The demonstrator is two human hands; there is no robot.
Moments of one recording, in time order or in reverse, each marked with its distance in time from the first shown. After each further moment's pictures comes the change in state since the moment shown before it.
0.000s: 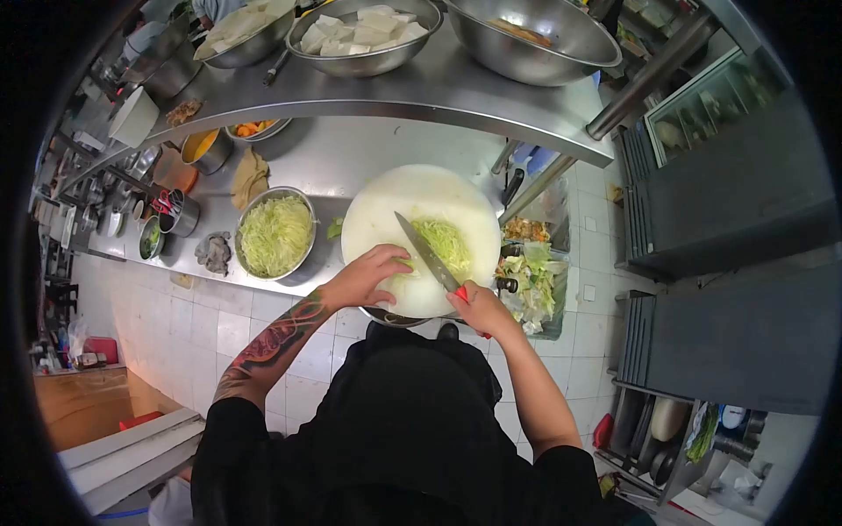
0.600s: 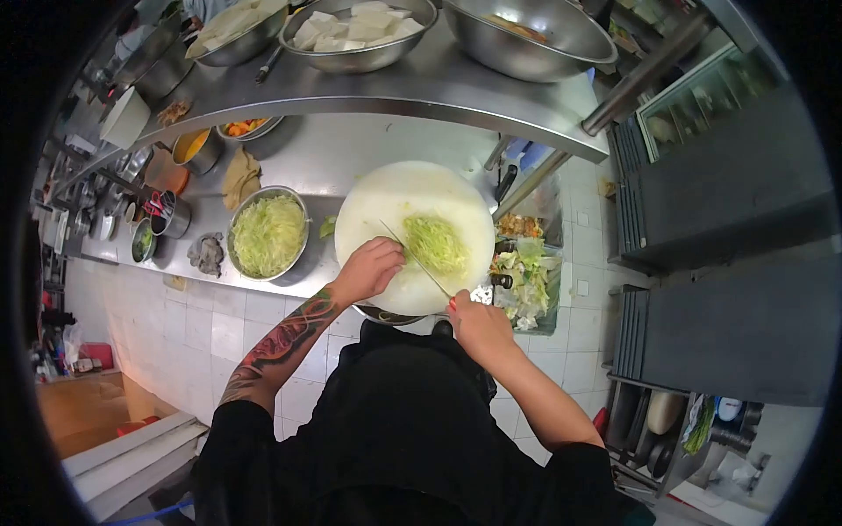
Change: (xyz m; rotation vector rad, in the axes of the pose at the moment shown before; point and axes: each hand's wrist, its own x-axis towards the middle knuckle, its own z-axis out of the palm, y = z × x) left_hand 0.016 -0.011 0.022 0.190 0.225 0.009; right_hand -0.058 -0.023 0.007 -0.493 0.300 -0.276
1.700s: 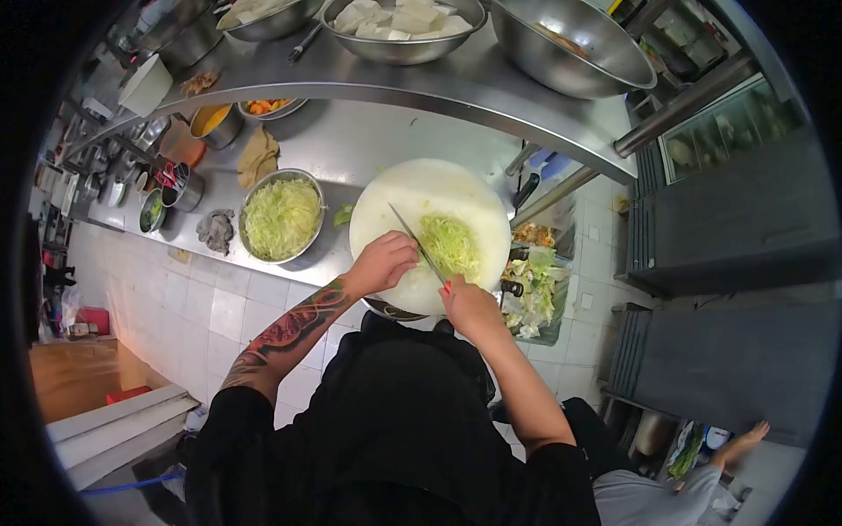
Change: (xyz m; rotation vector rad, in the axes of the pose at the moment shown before) left_hand -0.005 0.001 0.003 -0.003 0.074 -0.024; right_hand 0.053 -0.012 0.019 0.072 -0.127 0.123
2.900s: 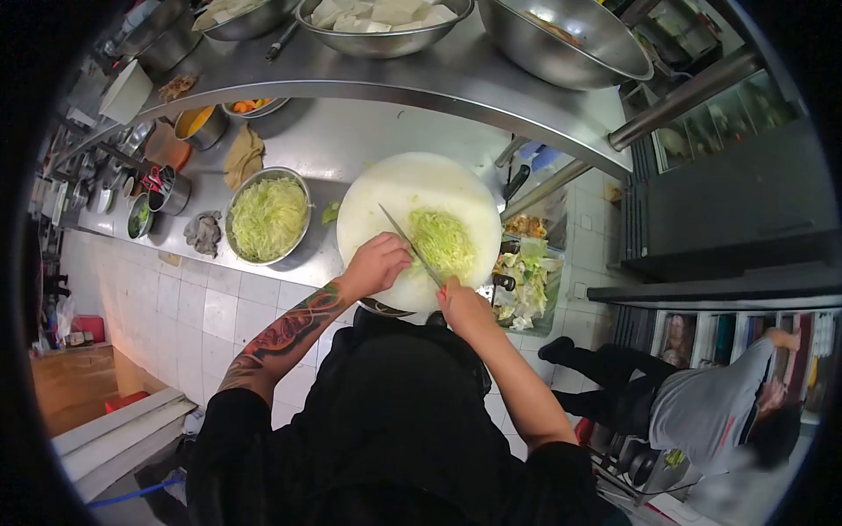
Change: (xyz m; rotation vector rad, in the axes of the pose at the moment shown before) left_hand -0.001 0.002 0.016 0.009 0.044 0.006; right_hand -0.002 0.034 0.025 -0.049 -0.011 -0.019
